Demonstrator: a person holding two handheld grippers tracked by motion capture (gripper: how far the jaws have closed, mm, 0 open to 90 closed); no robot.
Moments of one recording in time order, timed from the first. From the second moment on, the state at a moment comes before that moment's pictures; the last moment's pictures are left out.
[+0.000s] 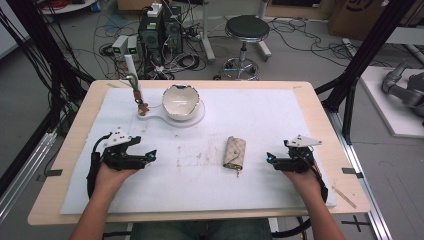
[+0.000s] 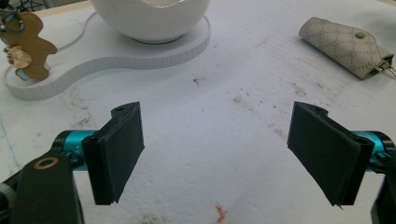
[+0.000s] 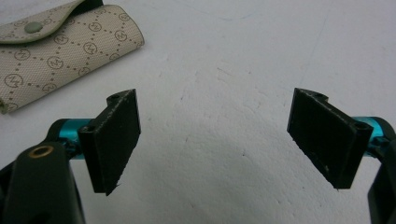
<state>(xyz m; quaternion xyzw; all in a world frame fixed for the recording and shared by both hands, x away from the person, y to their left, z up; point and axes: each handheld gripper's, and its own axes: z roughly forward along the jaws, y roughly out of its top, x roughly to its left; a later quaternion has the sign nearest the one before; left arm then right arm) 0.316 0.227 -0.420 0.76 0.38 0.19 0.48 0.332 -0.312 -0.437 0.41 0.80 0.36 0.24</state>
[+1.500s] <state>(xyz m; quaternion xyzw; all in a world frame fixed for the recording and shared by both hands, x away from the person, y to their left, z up) 0.324 0.121 -0.412 0.81 0.34 0.14 0.46 0.314 -0.330 -0.436 0.42 0.79 0.37 0.24</state>
